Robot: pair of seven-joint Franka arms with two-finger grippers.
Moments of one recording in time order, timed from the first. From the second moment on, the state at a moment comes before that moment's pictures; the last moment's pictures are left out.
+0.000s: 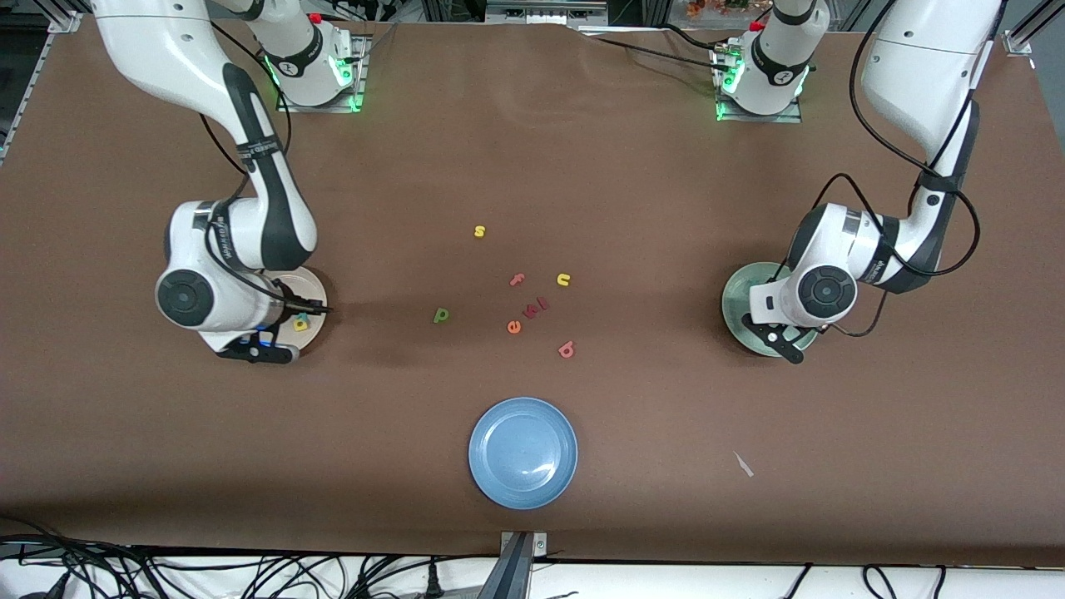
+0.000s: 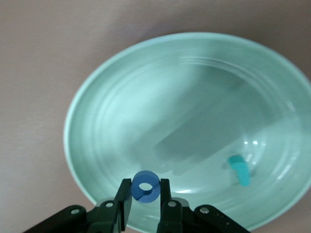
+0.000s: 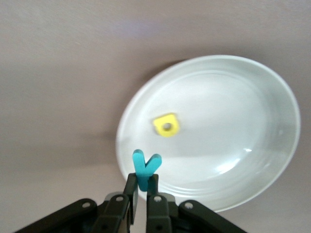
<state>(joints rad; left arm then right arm) -0.08 0.53 -0.04 -1.92 0.36 2.16 0.36 0.38 0.52 -0.28 -1.81 0.14 2.05 0.09</state>
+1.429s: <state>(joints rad) -0.07 0.40 -0.14 -1.83 0.31 2.03 0.36 0.62 0.54 -0.26 -1.84 0.18 2.23 0.26</state>
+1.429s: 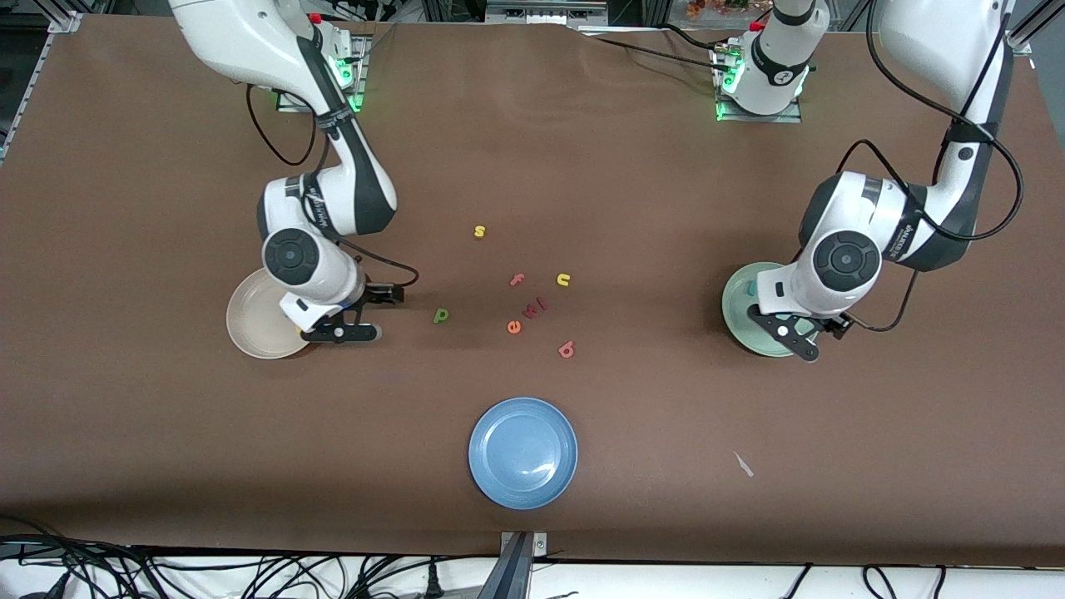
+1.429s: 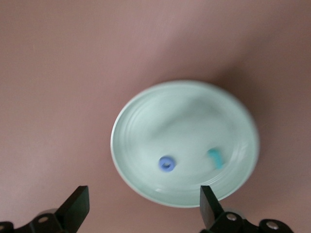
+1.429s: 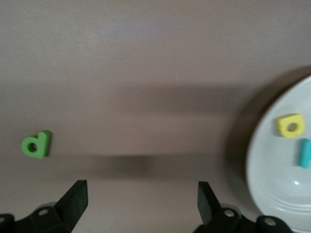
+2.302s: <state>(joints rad) -0.17 0.53 -0.22 -1.74 -0.13 2.32 0.36 0.65 0.69 -0.19 -1.66 0.27 2.27 0.48</state>
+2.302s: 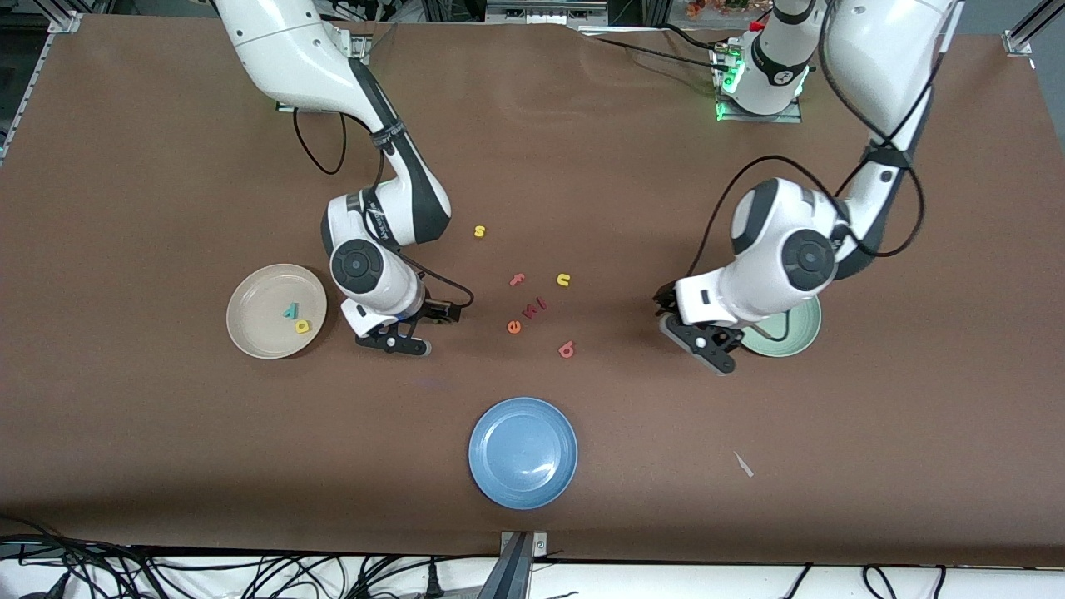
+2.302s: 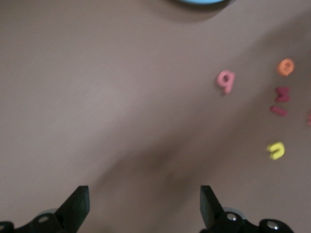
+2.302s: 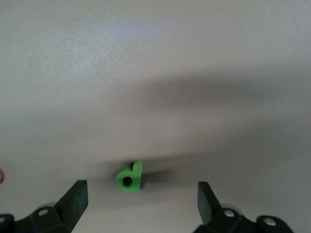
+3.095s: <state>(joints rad) -0.35 0.76 -0.23 -1.63 -0.16 2.61 0.35 0.67 0.73 -0.18 -1.65 0.28 2.30 0.55</state>
